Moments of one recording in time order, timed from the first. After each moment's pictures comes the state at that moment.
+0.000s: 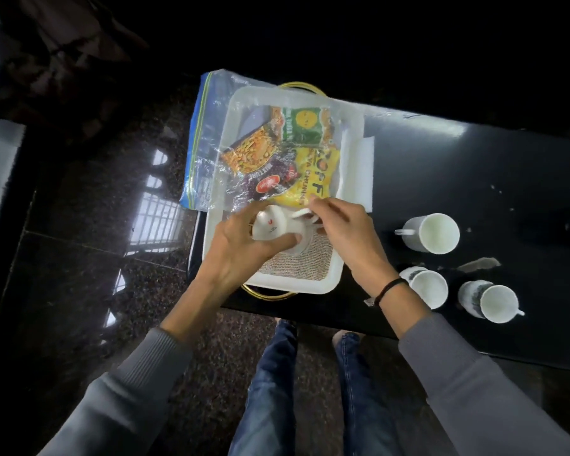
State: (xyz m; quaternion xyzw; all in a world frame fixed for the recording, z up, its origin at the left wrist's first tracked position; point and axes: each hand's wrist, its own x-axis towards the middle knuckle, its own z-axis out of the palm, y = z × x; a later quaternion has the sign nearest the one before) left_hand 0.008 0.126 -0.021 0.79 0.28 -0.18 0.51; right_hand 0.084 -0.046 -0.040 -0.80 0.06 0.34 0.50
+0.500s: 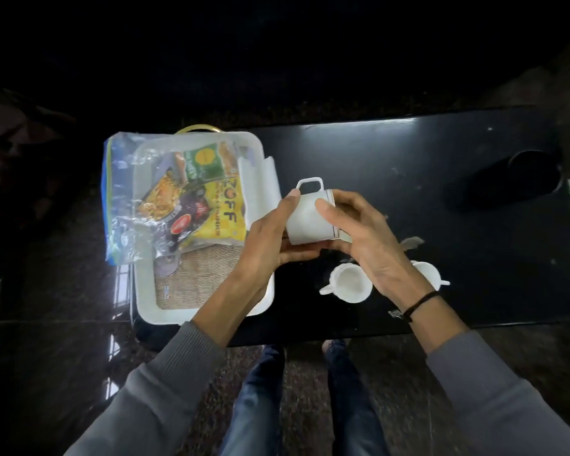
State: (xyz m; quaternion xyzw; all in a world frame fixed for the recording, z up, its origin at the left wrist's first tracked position) left_hand 0.090 -0.034 0.004 0.56 0.31 -0.24 0.73; right_hand 0.108 -0.197 -0.009 -0.63 0.17 0.26 0.71
